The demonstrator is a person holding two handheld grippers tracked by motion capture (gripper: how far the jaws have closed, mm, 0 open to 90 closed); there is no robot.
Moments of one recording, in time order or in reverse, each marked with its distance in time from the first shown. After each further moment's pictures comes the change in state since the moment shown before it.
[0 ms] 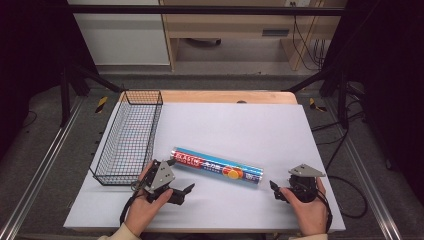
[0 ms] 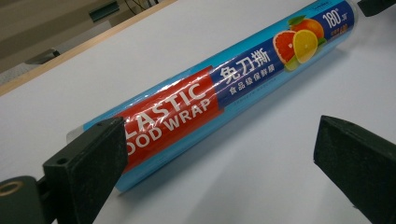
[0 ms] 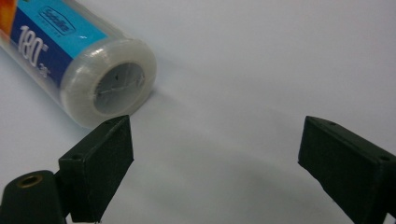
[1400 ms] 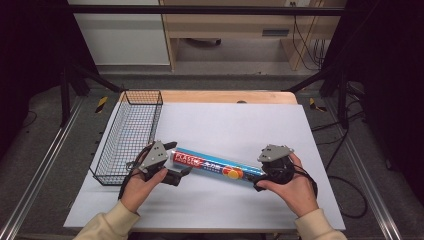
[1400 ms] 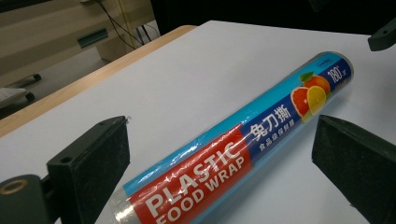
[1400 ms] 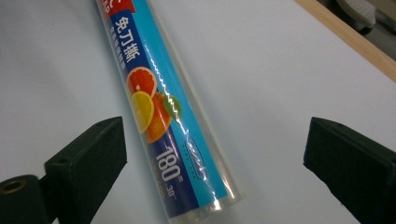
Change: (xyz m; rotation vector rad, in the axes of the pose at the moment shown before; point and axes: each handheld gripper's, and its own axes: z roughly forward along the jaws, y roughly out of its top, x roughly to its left) left arm 0.043 0.024 0.004 -0.107 -0.070 -0.015; right arm 0.050 0.091 0.000 -0.006 0.235 -0.429
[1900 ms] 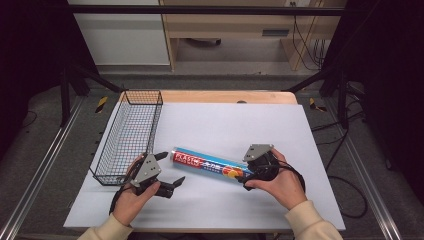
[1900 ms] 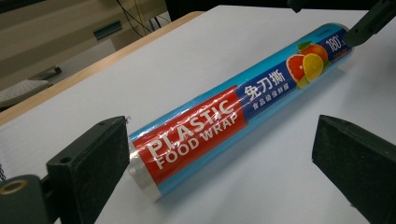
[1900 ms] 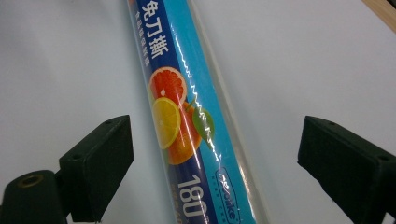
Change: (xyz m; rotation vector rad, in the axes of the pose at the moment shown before) left arm -0.015 -0.020 -0.025 0.031 0.053 0.017; right arm 0.008 0.014 0.033 0.074 0.099 -0.073
